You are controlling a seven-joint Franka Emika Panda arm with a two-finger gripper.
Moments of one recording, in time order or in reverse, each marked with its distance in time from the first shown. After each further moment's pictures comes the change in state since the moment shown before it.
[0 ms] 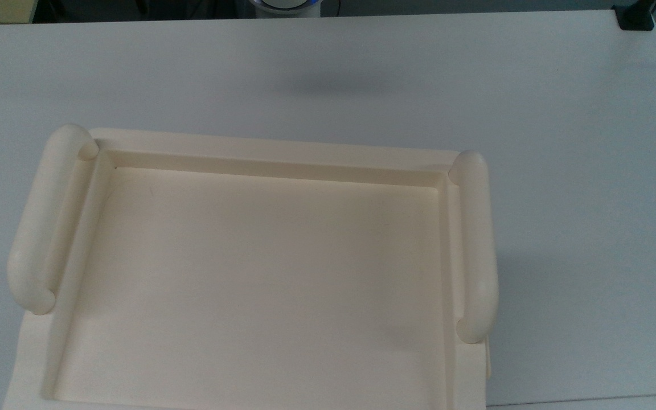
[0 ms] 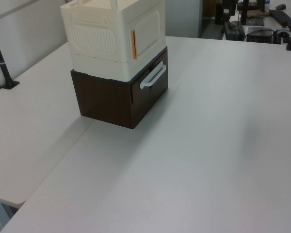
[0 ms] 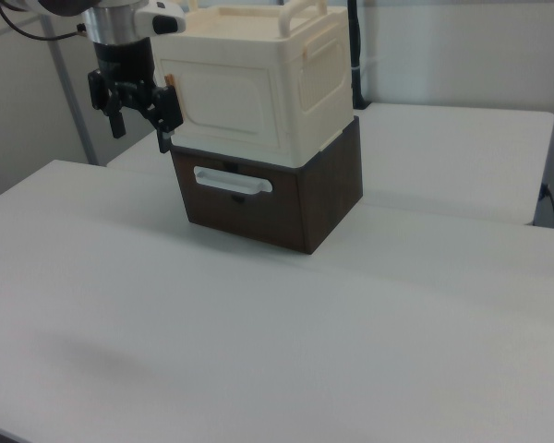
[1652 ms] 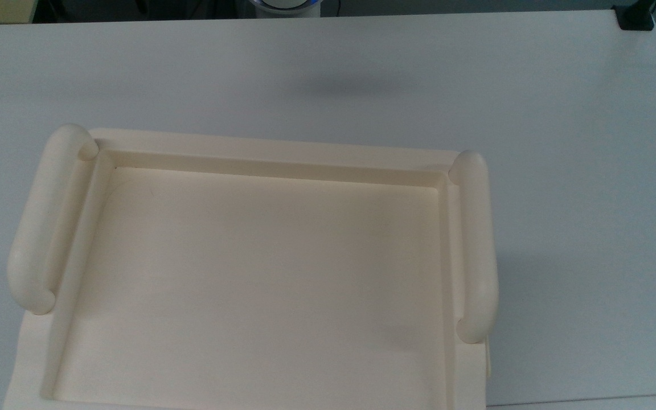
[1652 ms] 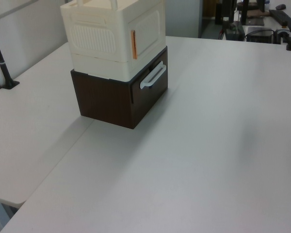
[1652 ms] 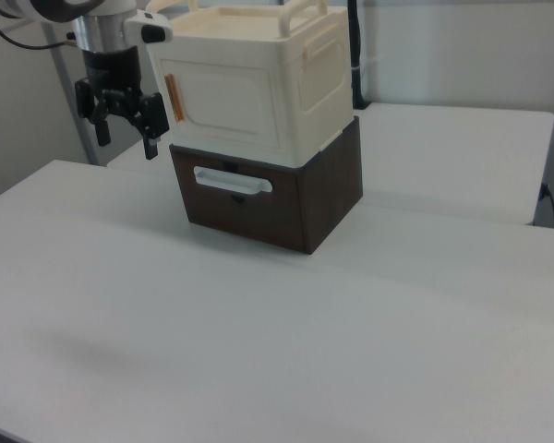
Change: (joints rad) arm 0.040 0.015 0.014 -0.010 0.000 -0.022 -0.003
